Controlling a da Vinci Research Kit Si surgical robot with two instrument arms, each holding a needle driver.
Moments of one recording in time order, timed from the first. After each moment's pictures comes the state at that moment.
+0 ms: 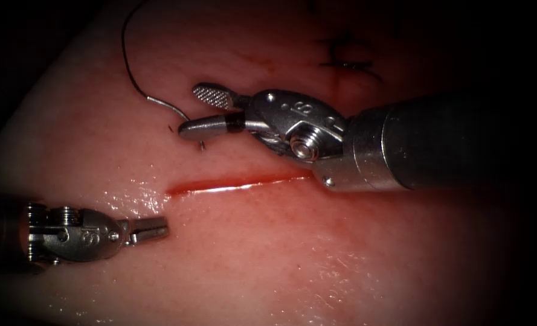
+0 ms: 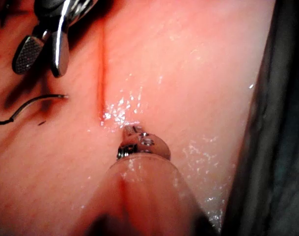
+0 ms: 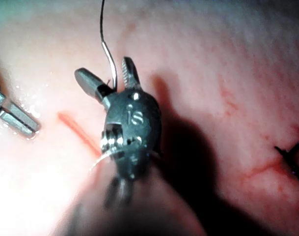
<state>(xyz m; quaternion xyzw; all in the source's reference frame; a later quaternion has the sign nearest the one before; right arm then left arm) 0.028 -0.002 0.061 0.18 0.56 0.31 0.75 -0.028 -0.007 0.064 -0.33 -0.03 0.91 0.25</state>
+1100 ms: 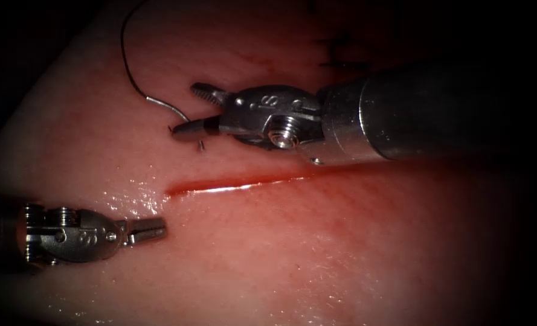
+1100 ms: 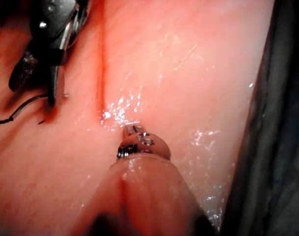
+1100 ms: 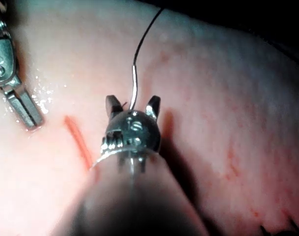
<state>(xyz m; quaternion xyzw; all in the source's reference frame) 0.032 -0.003 0.062 0.07 0.41 0.24 0.88 -0.028 -0.007 0.064 -0.33 -0.04 0.91 0.25</state>
